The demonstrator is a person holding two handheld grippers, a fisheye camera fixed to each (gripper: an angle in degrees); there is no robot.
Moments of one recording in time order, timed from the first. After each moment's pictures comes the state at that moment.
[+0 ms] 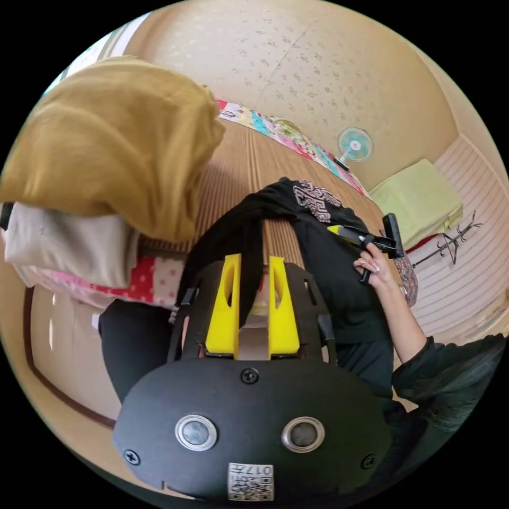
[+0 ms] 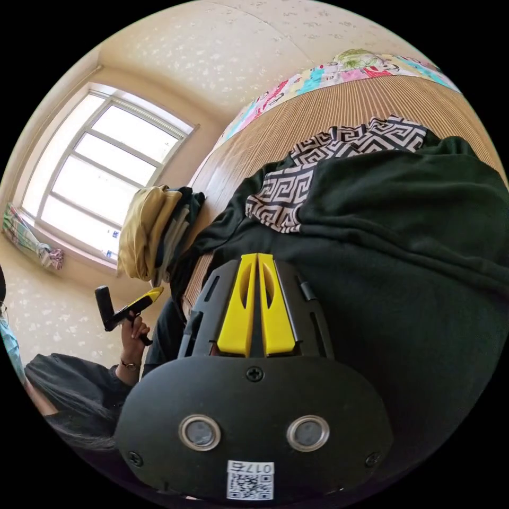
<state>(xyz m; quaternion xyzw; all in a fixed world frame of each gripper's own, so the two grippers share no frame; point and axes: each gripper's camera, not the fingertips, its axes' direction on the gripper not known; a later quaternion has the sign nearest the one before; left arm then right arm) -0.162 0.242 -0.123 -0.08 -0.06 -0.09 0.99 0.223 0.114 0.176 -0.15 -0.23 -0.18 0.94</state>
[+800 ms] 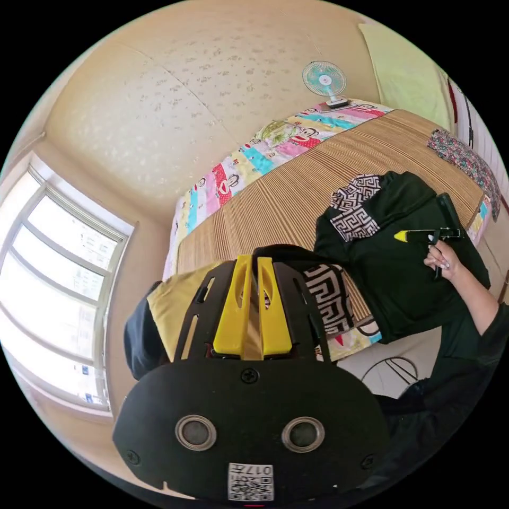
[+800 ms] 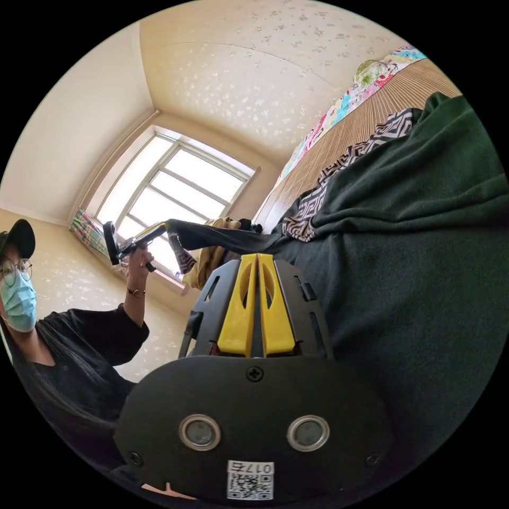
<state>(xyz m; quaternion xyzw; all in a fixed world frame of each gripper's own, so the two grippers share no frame) 0.064 0.078 -0.102 -0.10 -0.37 0.28 0.88 0.359 0.148 0.151 -0.08 -0.45 -0.14 0.88</state>
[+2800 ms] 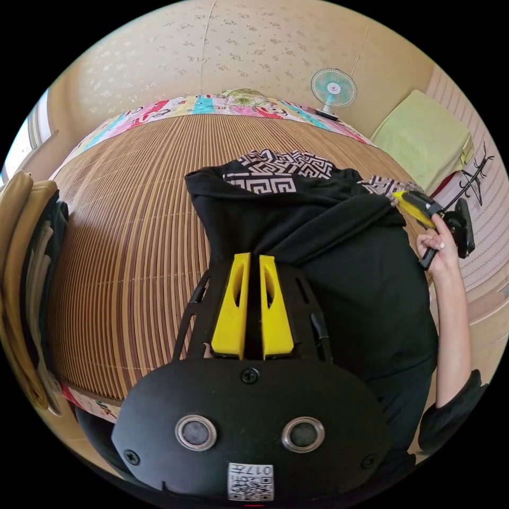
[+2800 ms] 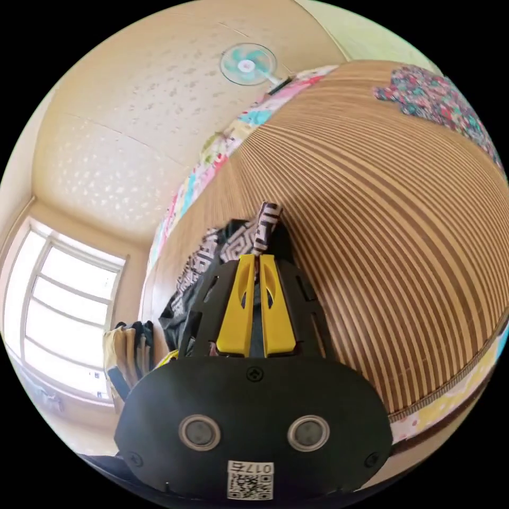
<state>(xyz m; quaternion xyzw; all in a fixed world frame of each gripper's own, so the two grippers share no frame) -0.026 0.215 0.148 -0.13 -0.10 0.08 0.98 0.479 0.062 0.077 0.03 -0.09 0.13 0.99</state>
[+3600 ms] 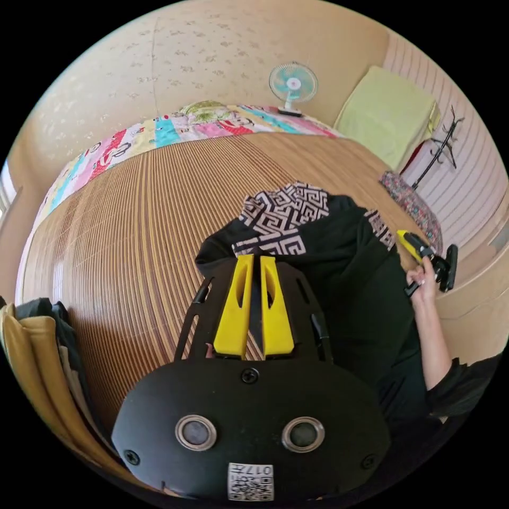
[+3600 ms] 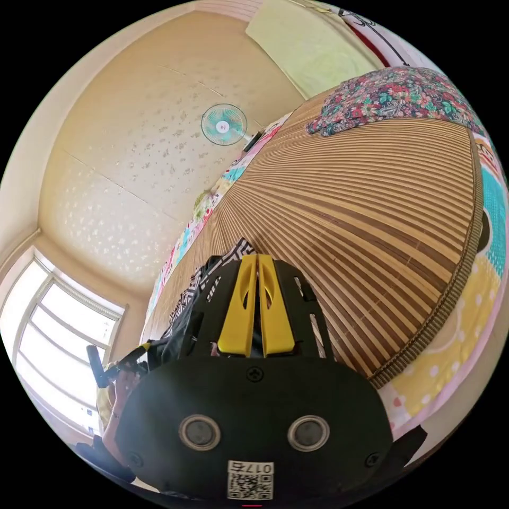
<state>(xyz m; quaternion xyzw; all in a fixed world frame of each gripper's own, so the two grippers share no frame) -0.060 0.079 0.121 -0.12 -0.02 0.14 0.98 0.463 0.103 0.057 0.20 -0.08 0.17 0.96</state>
